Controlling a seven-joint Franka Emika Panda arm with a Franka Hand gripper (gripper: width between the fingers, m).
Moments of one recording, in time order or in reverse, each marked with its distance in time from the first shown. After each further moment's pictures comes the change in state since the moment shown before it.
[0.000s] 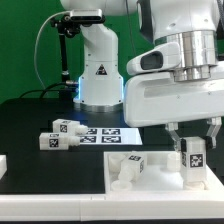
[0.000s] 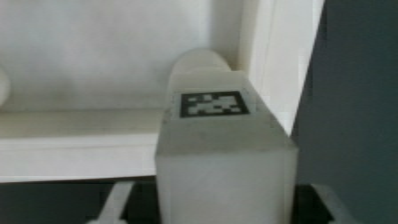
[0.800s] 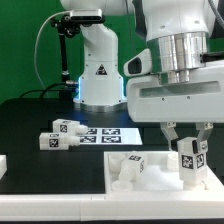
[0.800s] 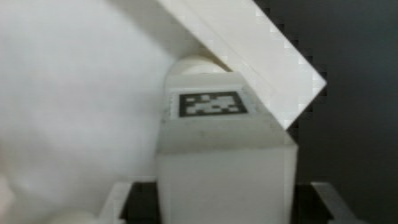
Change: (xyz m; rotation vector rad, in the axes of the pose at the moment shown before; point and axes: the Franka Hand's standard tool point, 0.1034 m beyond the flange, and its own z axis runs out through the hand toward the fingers) arm -0.002 0.010 0.001 -0.011 -0.031 1.007
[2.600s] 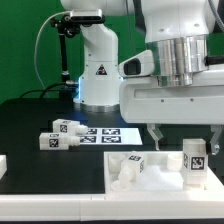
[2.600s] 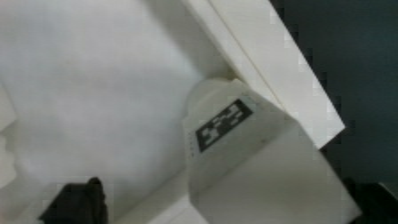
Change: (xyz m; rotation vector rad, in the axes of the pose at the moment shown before) arm -0.001 0.006 0.002 -0.056 -0.075 -0.390
